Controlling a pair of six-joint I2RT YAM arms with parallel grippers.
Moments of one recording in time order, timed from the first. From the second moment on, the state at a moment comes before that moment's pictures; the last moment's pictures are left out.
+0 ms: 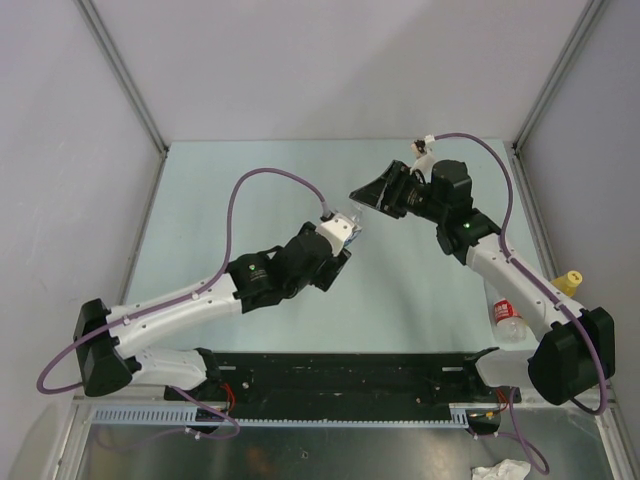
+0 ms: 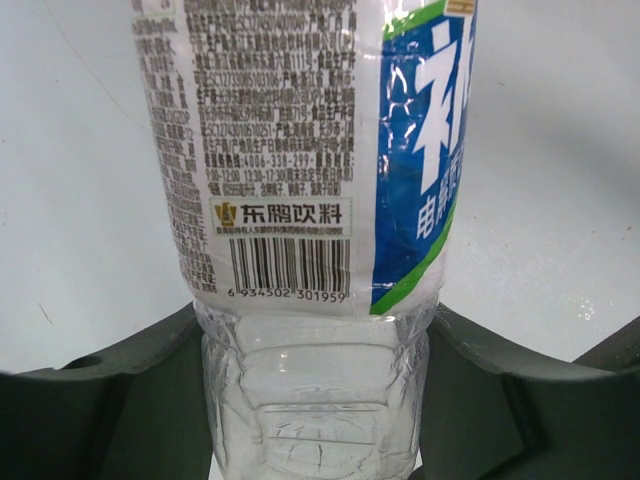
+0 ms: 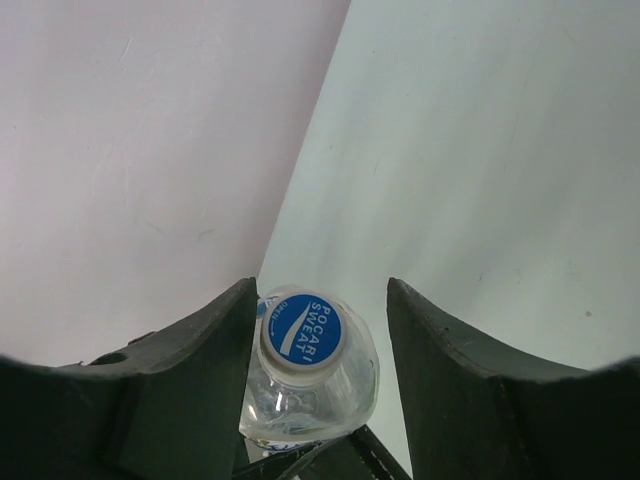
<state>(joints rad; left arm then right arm) -1.07 1.25 1.08 -0.49 -0.44 -0.12 0.43 1.29 1.08 0.01 -0.46 0.85</state>
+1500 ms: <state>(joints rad) -1.02 1.05 0.93 -0.27 -0.10 -0.15 0.44 1.14 1.06 0.16 -0.66 0.69</state>
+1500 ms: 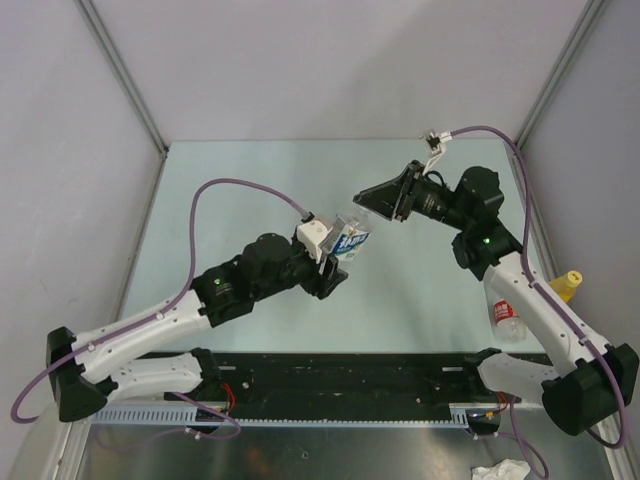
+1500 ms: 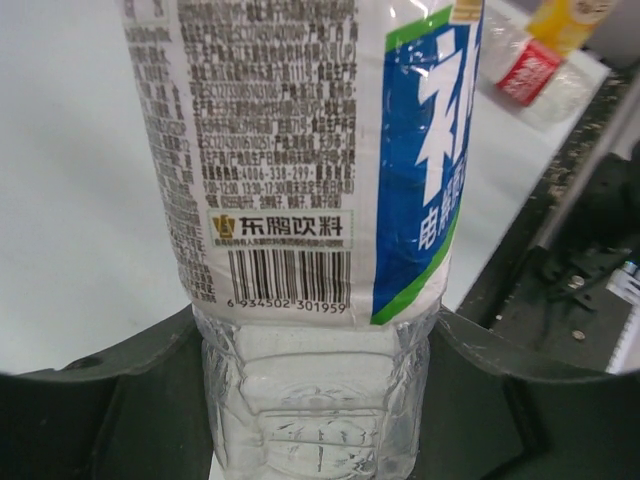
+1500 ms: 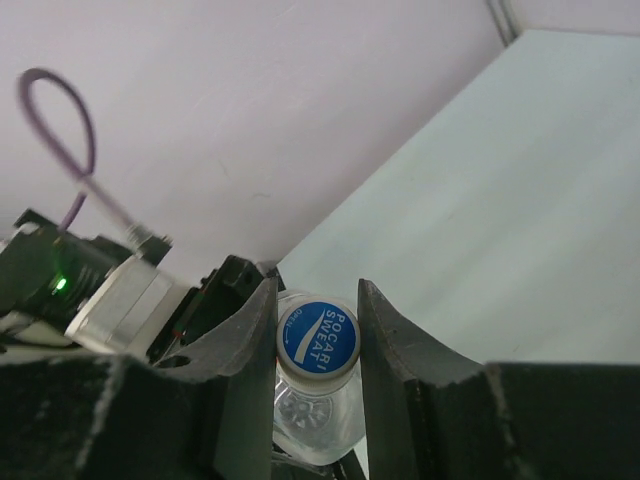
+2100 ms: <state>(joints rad) -0.89 0.94 0.78 0.12 0.62 -0.28 0.46 1.05 1.03 0.59 -1.00 0.74</state>
